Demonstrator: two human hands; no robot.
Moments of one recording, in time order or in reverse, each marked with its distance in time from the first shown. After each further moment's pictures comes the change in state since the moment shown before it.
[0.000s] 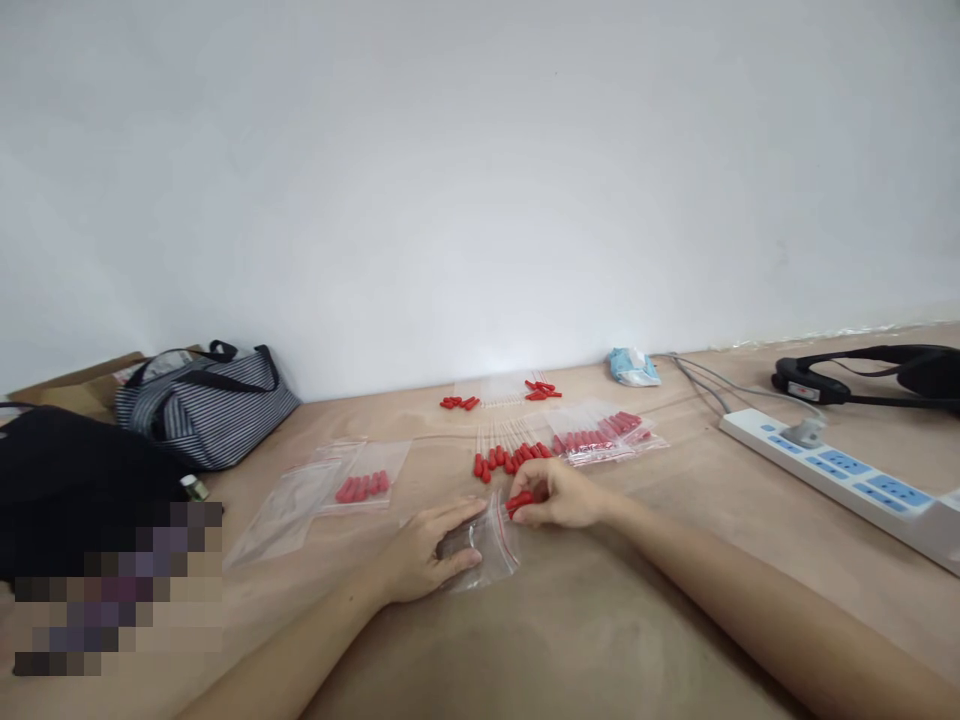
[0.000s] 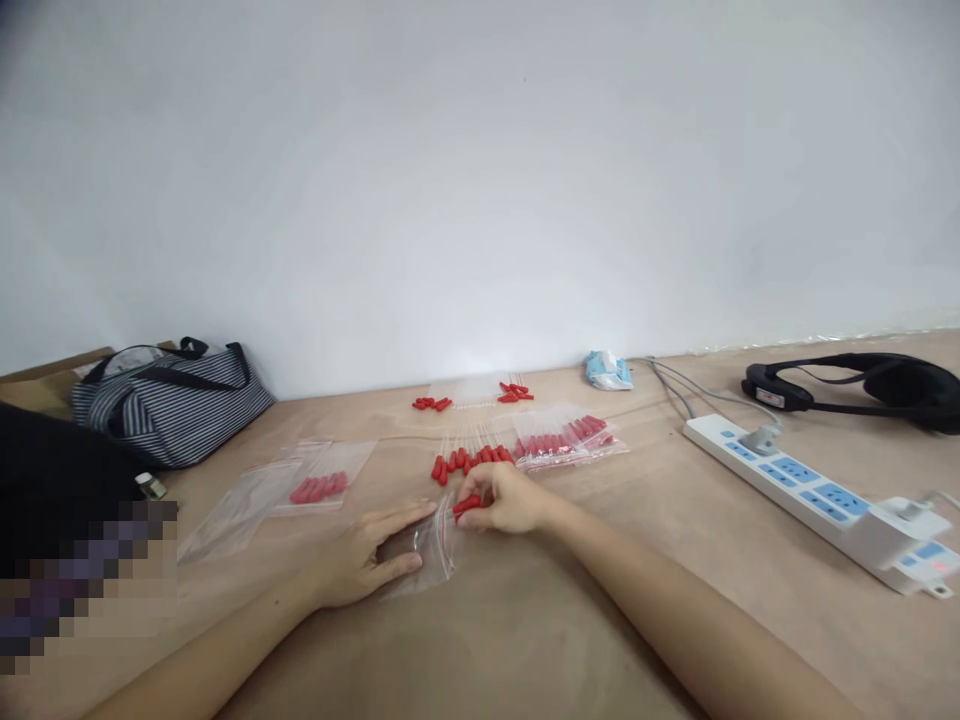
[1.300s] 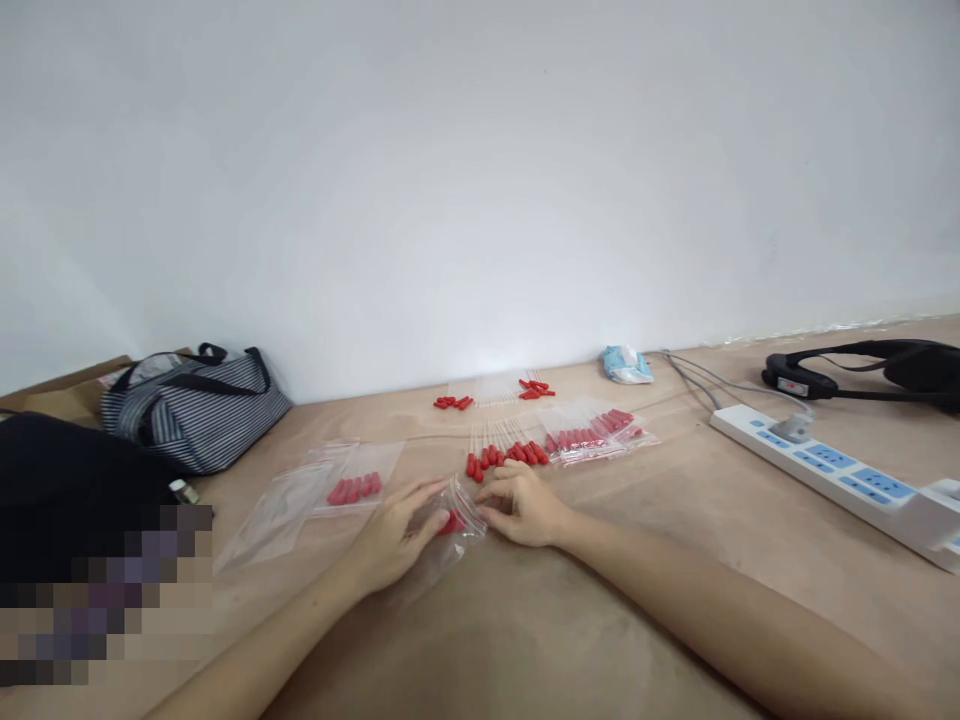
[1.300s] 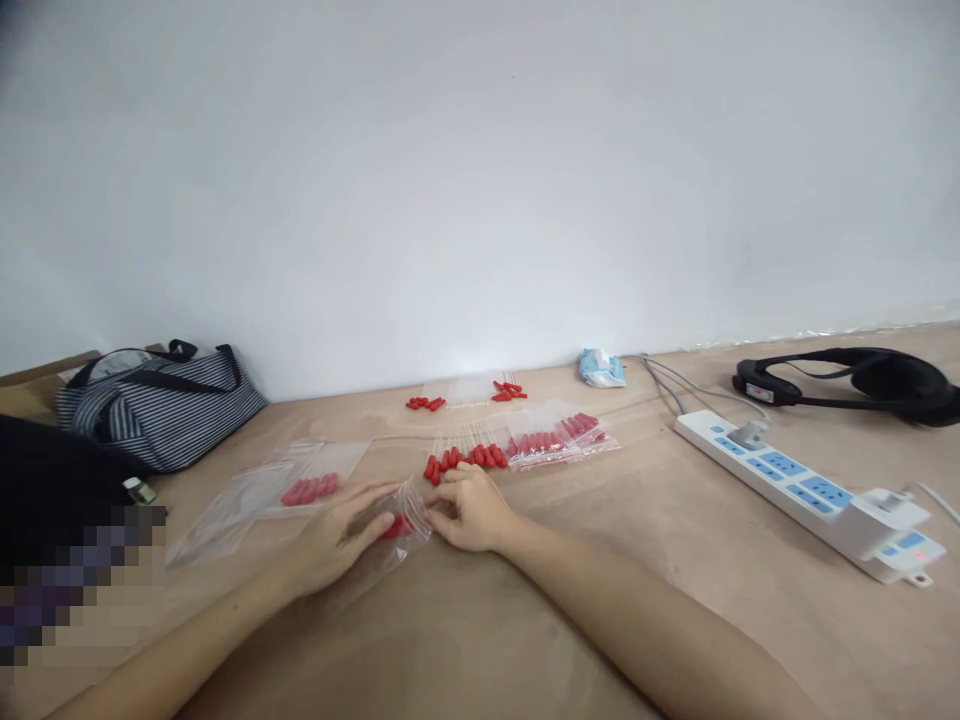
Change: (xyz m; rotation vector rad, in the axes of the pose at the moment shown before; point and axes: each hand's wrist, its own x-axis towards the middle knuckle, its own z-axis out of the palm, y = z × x) left_hand 0.000 -0.013 -0.012 0.020 0.289 -0.086; right_hand 0.016 0.003 0.032 -0.639 0.272 -0.376
